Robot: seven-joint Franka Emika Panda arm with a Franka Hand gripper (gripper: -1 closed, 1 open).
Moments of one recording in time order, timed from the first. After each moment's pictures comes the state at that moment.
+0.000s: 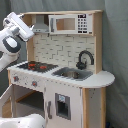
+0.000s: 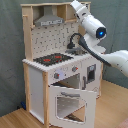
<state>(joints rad) -1.21 -1.50 0.98 -1.93 0.45 2.99 -0.70</state>
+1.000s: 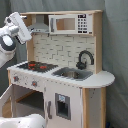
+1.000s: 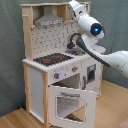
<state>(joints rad) -1.23 -1.50 0.97 -1.82 0.43 2.71 -0.51</state>
